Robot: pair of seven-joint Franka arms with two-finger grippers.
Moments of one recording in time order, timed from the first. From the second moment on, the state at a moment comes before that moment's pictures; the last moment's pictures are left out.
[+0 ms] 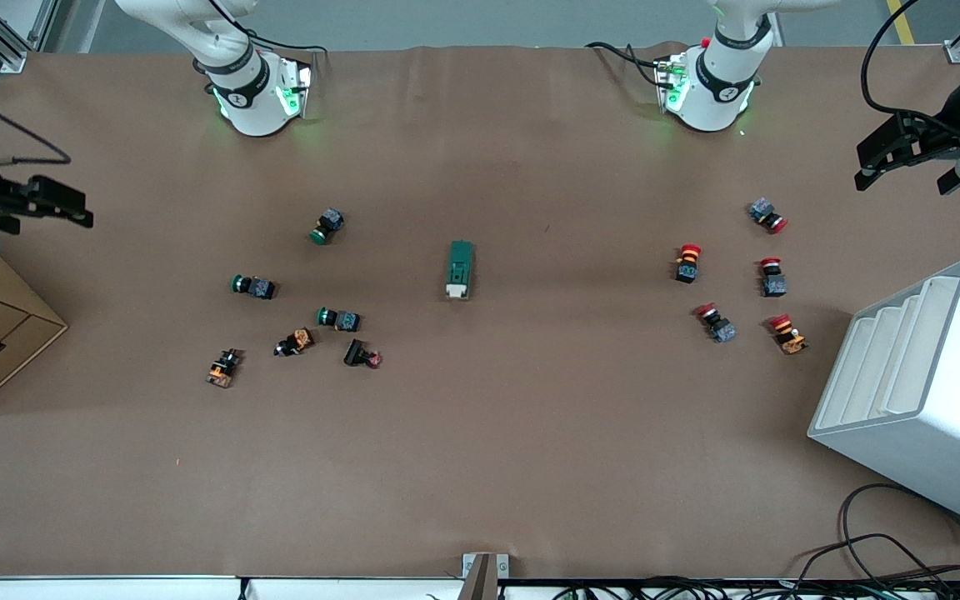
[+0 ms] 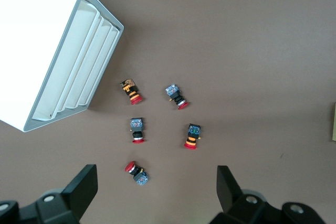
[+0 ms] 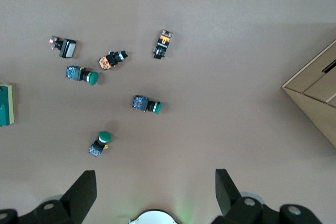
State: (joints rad) left arm -0.02 -0.09 -0.07 -1.57 0.00 1.53 0.00; right arm 0.03 0.05 -0.05 -1.50 0.00 1.41 -0.10
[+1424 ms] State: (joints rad) left arm -0.02 -0.09 -0.11 -1.57 0.00 1.53 0.00; right arm -0.01 -0.13 0.01 -1.60 -0.01 1.40 -0.10
